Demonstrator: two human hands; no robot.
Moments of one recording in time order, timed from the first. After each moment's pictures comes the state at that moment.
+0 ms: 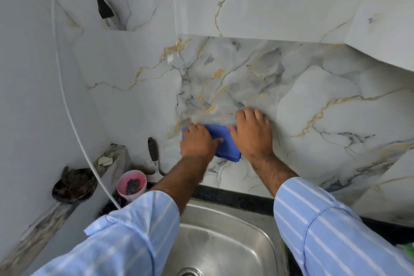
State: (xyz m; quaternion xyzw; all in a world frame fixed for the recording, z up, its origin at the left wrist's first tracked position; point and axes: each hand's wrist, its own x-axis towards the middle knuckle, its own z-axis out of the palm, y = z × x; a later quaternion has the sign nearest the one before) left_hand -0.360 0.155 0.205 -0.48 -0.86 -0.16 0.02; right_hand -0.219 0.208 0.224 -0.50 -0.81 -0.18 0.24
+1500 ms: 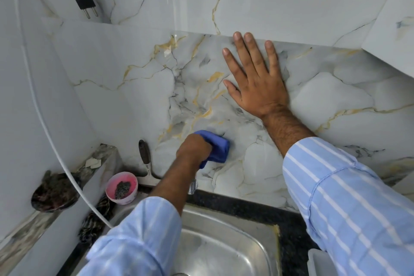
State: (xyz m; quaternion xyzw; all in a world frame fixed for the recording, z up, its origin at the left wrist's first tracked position) left_hand -0.380 0.198 0.194 -0.38 -0.82 -0.26 -0.35; right_hand -0.228 0.321 0.304 -0.24 -0.75 -0.48 0.40
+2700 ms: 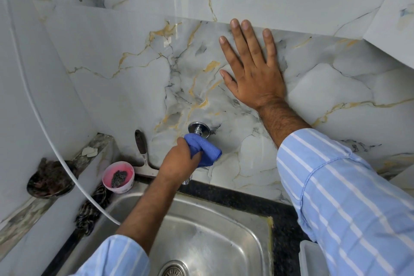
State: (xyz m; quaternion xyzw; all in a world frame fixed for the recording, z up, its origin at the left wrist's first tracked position) left_hand -0.377 0.129 0.157 -0.49 -0.81 -0.29 -0.14; right_hand -0.227 0.316 0.307 -0.23 -0.75 -0.48 0.40
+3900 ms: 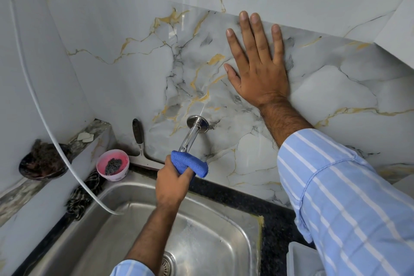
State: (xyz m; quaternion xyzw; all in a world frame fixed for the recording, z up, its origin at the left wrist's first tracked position) left_hand -0.338 0.093 0.092 -0.29 -0.79 -0.51 -0.16; right_hand -0.226 0.314 0.307 -0.24 -0.75 -0.48 0.40
